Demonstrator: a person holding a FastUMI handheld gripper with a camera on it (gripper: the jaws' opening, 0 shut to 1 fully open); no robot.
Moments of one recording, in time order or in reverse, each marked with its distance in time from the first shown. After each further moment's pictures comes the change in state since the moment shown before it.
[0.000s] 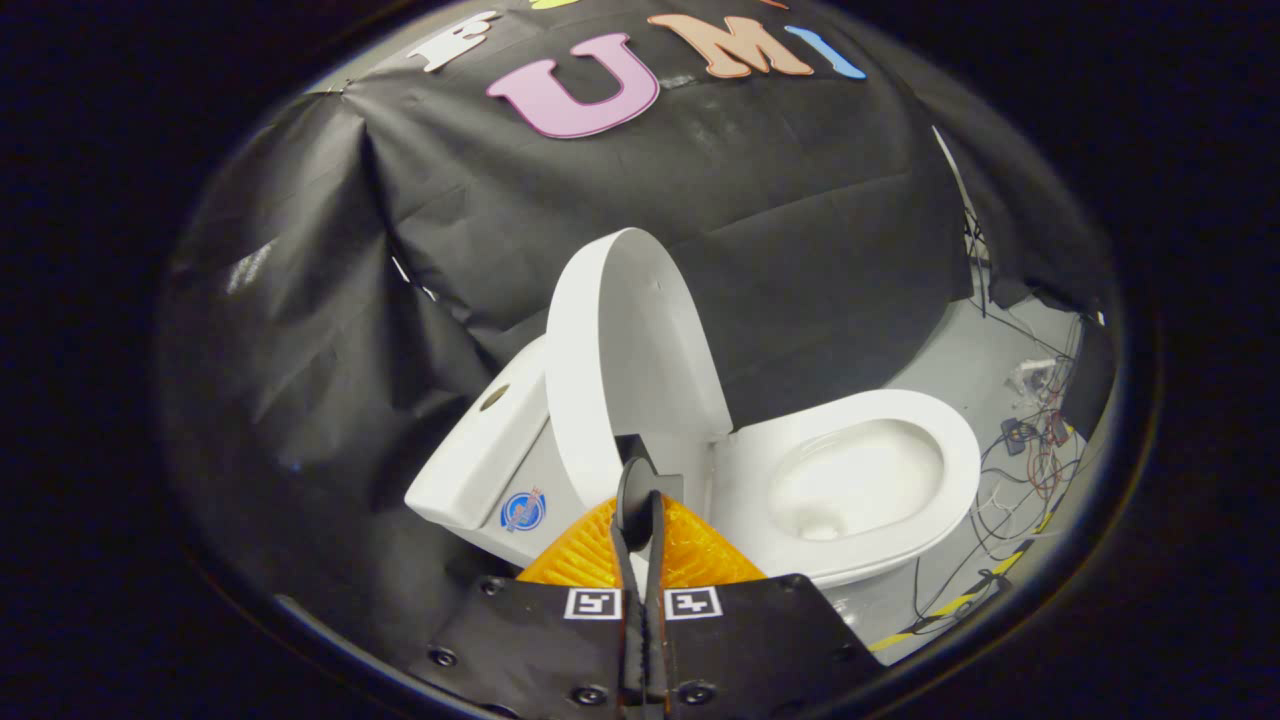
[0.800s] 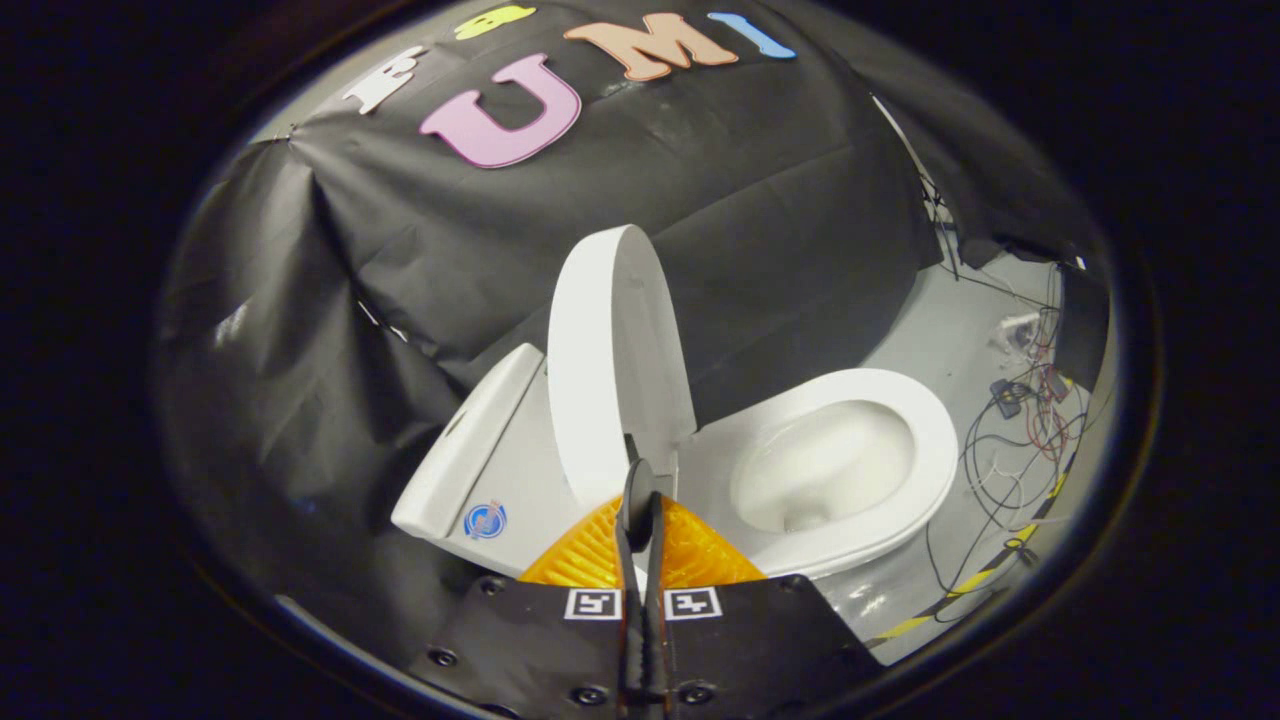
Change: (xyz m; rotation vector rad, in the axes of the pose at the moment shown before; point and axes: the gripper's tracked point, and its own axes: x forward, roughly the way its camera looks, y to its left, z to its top) arm -0.001 0.002 0.002 0.140 -0.023 -0.037
